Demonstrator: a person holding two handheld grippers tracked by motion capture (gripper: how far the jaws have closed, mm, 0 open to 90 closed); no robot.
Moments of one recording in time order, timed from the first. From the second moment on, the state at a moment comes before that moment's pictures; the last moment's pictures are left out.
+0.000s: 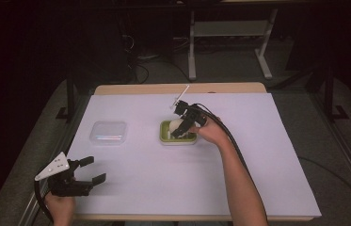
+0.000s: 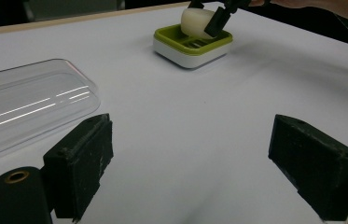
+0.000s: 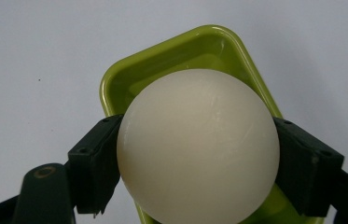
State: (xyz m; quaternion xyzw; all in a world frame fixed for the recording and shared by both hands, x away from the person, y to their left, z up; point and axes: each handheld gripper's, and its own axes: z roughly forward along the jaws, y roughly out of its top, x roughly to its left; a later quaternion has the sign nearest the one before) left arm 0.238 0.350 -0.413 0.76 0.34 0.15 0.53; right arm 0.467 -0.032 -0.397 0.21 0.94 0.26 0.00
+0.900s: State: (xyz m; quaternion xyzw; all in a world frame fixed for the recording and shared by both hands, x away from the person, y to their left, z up) left arm 0.238 0.351 -0.413 0.77 0.34 0.15 0.53; right arm 0.468 -0.028 -0.404 0.21 0.95 0.25 0.00
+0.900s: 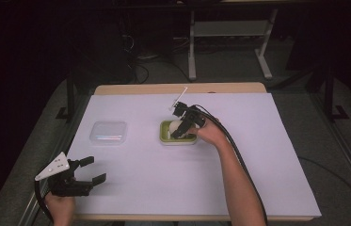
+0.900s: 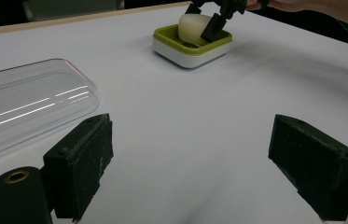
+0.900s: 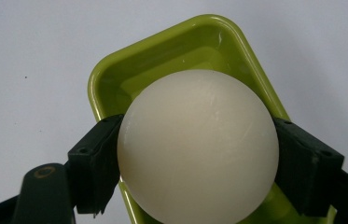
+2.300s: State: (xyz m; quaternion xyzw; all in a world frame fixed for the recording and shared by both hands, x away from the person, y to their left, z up) left arm 0.238 0.350 -0.413 0.76 0.34 0.15 0.53; right arm 0.469 -0.027 -0.404 0.21 0.95 0.24 0.01
